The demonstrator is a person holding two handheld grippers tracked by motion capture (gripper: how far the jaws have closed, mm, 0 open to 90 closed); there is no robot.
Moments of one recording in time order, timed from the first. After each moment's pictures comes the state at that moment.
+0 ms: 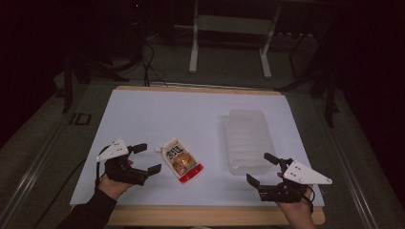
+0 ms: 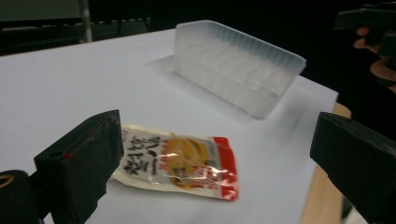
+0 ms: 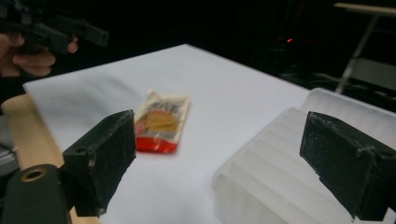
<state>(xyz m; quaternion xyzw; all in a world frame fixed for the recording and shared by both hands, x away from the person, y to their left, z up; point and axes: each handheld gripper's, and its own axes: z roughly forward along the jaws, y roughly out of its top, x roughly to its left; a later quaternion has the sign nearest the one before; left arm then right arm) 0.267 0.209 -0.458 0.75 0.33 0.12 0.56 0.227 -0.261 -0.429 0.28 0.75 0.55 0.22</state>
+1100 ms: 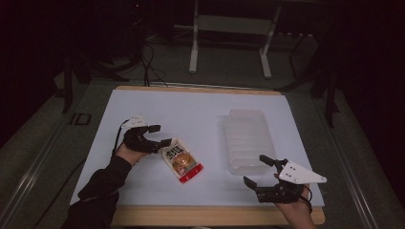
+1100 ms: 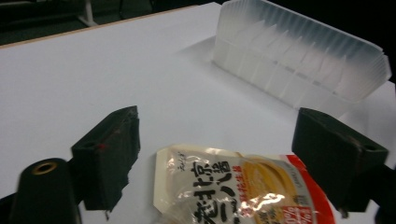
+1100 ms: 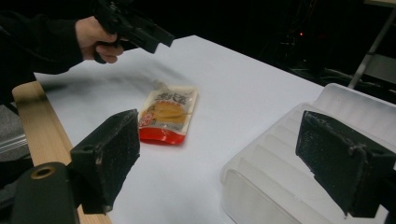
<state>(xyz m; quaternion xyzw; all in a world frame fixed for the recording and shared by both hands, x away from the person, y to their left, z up) 0.367 0.195 -0.483 0.78 0.32 0.10 0.53 0.228 -0.256 -0.433 0.26 0.77 0.54 0.21</state>
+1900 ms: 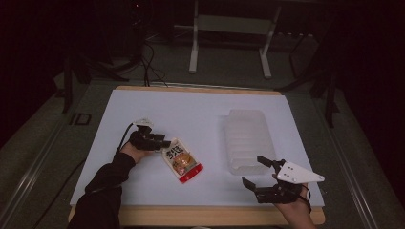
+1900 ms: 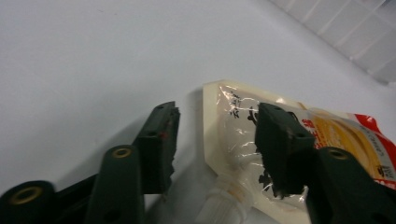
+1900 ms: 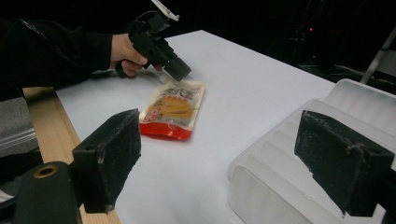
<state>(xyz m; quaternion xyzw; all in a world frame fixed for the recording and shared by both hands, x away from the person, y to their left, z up) 0.404 0.196 -0.535 0.81 0.38 0.02 0.45 0.230 -0.254 -0.436 0.25 0.78 0.54 0.19</state>
